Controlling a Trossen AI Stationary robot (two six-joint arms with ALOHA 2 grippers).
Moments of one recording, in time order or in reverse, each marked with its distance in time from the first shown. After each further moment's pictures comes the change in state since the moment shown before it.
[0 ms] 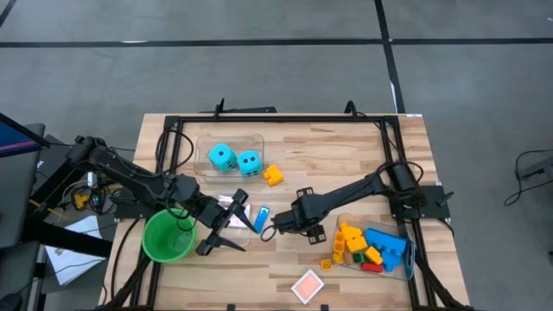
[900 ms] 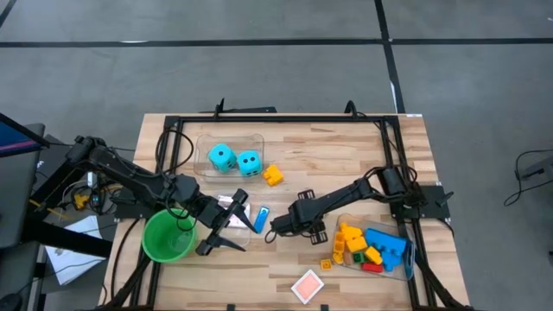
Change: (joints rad) left arm 0.000 0.000 0.000 0.000 0.000 0.000; right arm -0.013 0.100 -0.001 -0.030 0.007 -0.004
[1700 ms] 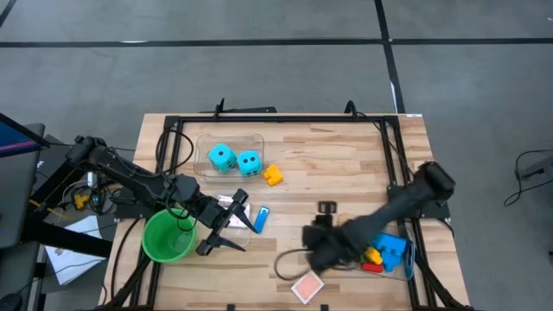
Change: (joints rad) left arm 0.000 0.000 0.000 -0.003 0.000 0.000; right arm 0.323 -0.357 0.000 0.048 0.374 0.510
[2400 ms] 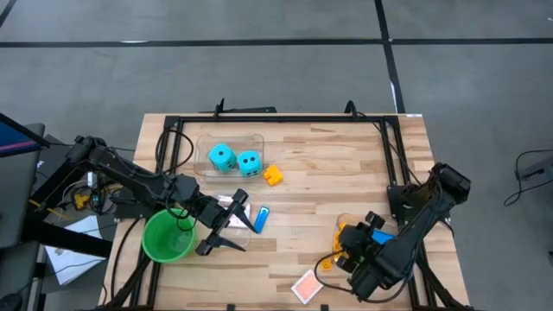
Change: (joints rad) left arm 0.000 0.000 0.000 0.006 0.000 0.000; right arm 0.267 -0.072 -0.151 -0.288 0.053 0.908
